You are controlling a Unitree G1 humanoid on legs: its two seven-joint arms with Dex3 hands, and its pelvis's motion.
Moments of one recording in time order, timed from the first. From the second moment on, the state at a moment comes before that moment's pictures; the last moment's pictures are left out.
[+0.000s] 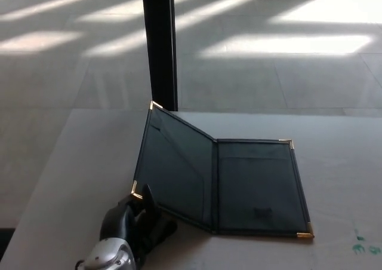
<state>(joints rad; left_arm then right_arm) -0.25 -0.08 0.04 -0.08 -0.34 0.80 0.29 0.15 -0.47 -0.73 0.45 0.33 0.14 0.08</state>
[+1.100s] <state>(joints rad) -0.49 0.07 -0.66 -0.10 -0.01 0.75 0.34 0.15 -0.47 -0.71 0.45 0.32 0.15 0.08</state>
